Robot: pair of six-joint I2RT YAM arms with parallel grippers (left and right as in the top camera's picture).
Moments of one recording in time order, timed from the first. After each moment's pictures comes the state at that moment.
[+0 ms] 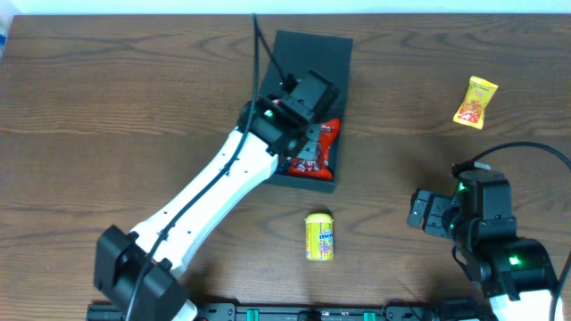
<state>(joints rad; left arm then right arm) -0.68 1.71 1.57 -1.05 -0.23 -0.41 0.14 0.80 0.73 -0.93 0.08 0.35</state>
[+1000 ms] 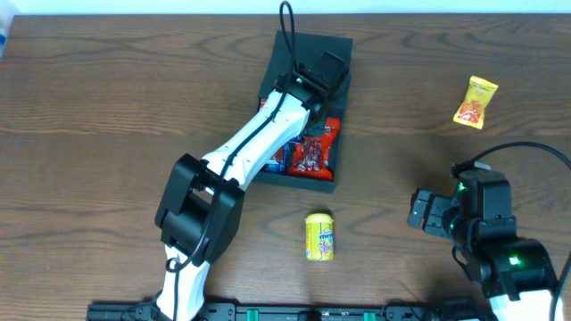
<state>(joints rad) -0.60 2.10 1.76 -0.97 -0.23 -0.41 0.14 0.80 0.73 -0.93 0.08 0.35</state>
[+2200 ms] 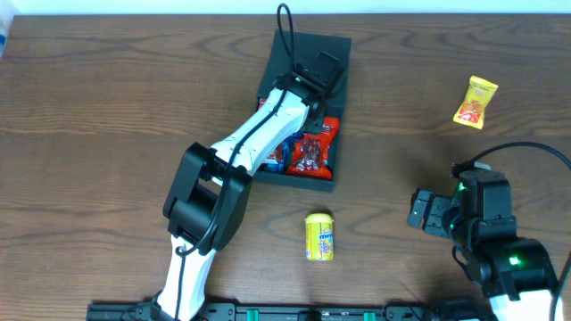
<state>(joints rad) -0.58 2.17 1.76 -0.89 -0.22 -0.41 0.14 0.80 0.73 -0.93 0.08 0.35</state>
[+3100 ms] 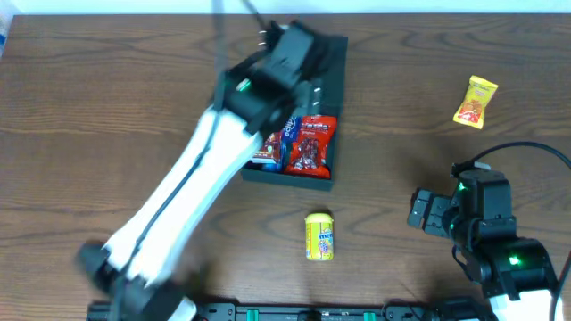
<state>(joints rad) -0.61 1.69 1.83 -1.13 -0.37 -0.41 0.14 0.80 0.73 -0.93 0.08 0.35</state>
